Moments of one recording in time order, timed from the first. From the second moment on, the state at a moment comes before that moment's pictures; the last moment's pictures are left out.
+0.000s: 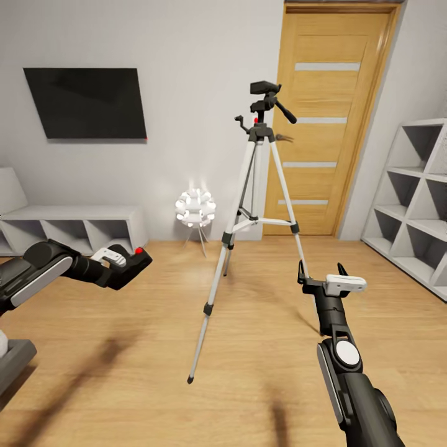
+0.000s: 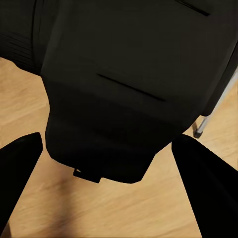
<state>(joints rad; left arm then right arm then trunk) -1.11 0.73 -0.86 -1.16 0.72 1.00 -0.24 -0.35 0.08 -0.08 -1.47 0.16 -0.20 -0.11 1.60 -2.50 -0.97</state>
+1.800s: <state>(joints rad) -1.11 0.71 -0.86 -1.11 0.72 0.99 -0.25 -0.35 0.08 -0.08 -1.47 0.16 -0.20 -0.11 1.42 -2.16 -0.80</state>
